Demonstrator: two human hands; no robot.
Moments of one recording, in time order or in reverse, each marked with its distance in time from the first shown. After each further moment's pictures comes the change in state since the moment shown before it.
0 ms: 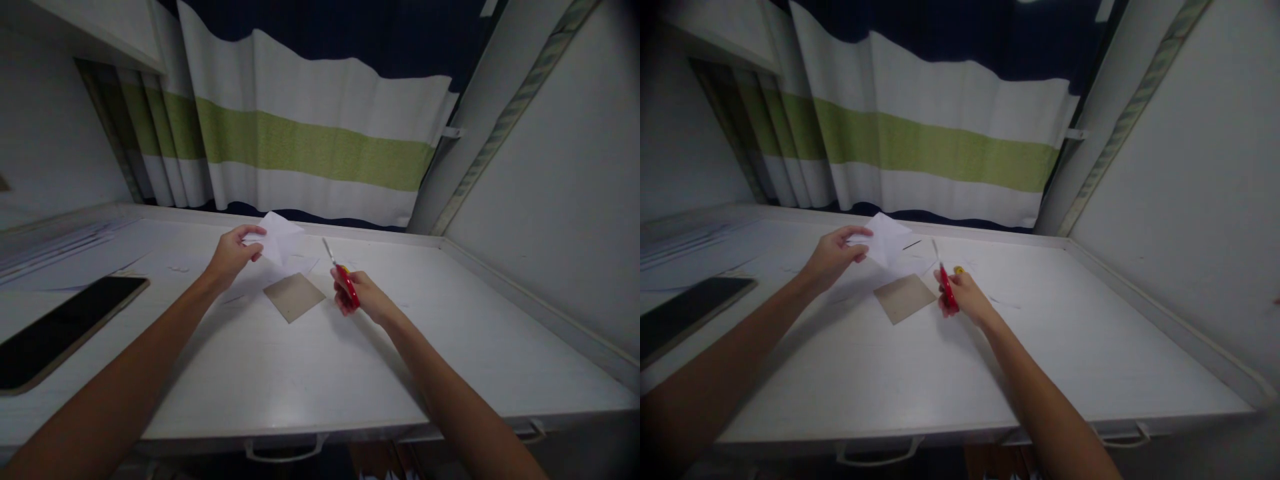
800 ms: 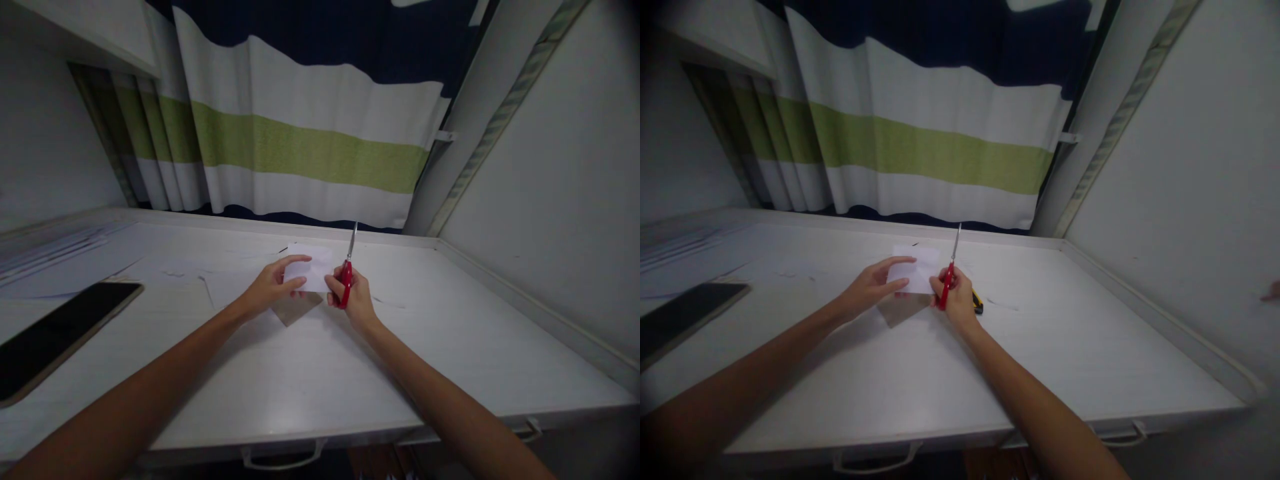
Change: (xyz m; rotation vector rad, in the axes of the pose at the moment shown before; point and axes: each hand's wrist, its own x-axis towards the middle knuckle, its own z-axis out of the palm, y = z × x) left_hand -0.038 0.005 0.042 -0.207 -0.539 0.011; right_hand 0.010 0.018 0.024 0.223 0.320 -0.332
